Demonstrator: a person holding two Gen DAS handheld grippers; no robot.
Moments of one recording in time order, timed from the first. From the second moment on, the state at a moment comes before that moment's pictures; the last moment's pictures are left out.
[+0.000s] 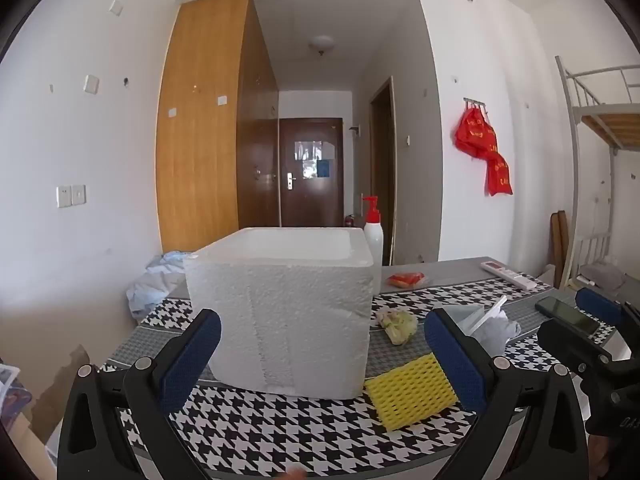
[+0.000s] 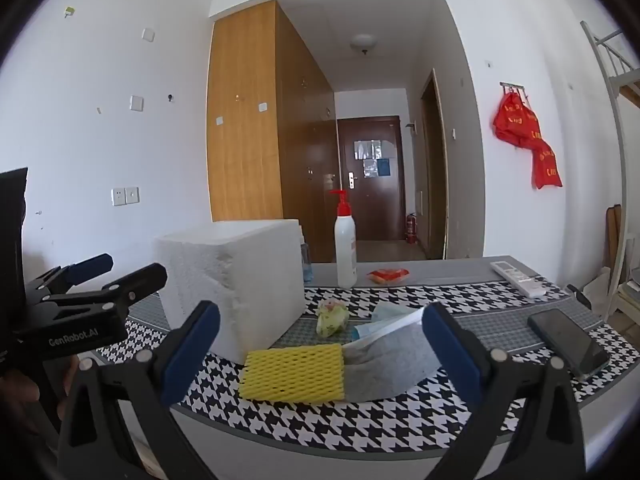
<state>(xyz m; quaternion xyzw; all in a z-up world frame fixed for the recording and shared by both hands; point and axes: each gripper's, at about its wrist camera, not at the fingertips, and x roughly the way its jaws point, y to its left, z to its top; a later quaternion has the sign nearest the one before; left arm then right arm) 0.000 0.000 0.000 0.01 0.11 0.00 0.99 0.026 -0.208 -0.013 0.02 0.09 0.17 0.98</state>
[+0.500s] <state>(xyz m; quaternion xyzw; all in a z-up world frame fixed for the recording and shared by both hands) 0.002 0.002 -0.003 0.00 0.12 0.00 0.99 0.025 -0.209 -0.015 0.01 0.09 0.17 0.98</state>
